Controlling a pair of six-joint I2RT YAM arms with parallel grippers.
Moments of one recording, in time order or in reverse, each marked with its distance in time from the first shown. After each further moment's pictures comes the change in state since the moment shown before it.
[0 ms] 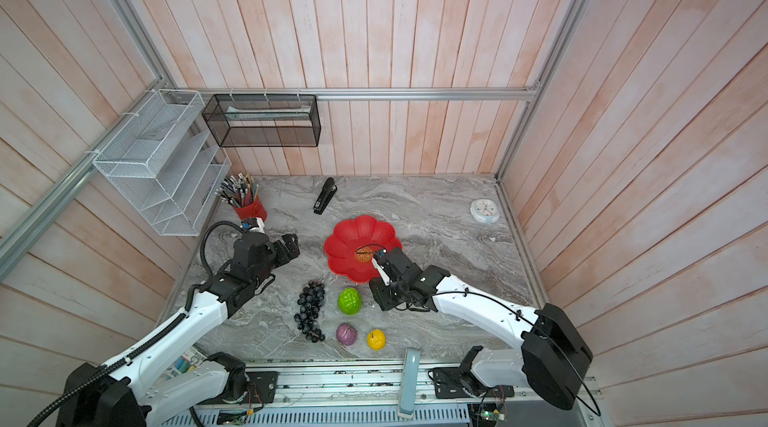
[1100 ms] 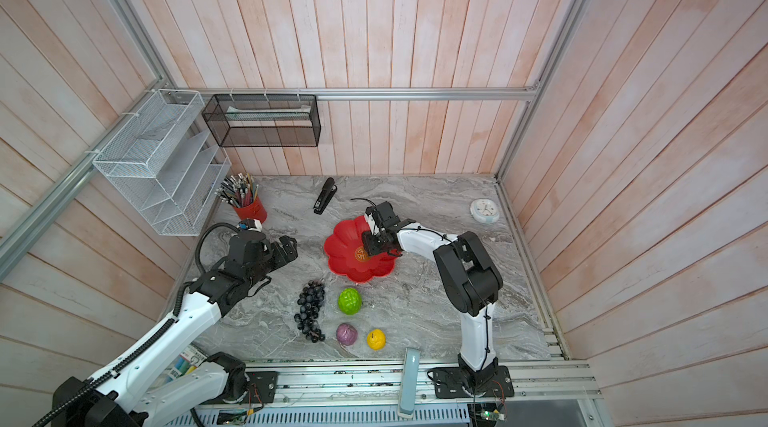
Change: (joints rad) left arm 0.000 -0.039 0.094 -0.220 0.064 -0.055; right arm -0.226 0.683 0.454 0.225 -0.043 -0.154
